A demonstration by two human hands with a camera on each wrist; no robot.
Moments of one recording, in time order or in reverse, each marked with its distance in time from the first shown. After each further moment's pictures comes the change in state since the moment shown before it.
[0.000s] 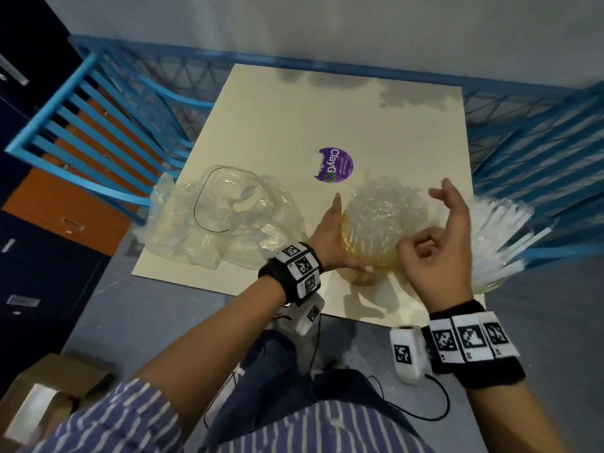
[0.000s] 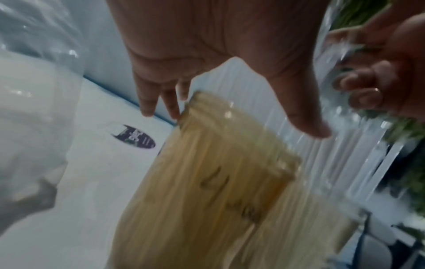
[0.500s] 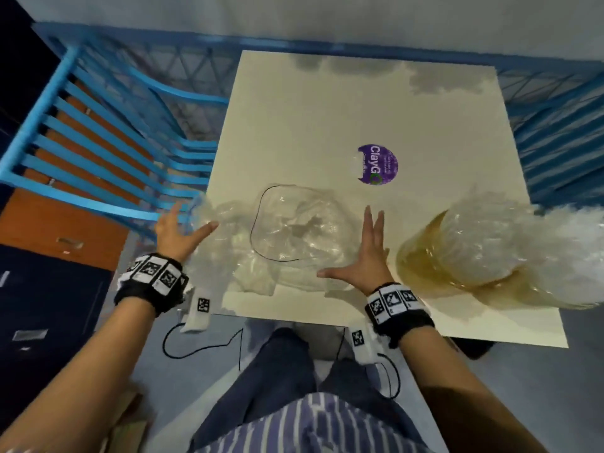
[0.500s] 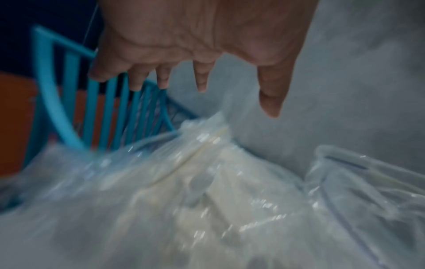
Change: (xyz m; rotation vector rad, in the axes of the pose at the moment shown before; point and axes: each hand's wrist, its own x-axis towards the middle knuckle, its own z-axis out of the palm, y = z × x) left_hand -0.025 -0.240 -0.287 0.005 0.472 -0.453; right_hand 0.013 0.032 0.235 -0.312 -0.414 0.420
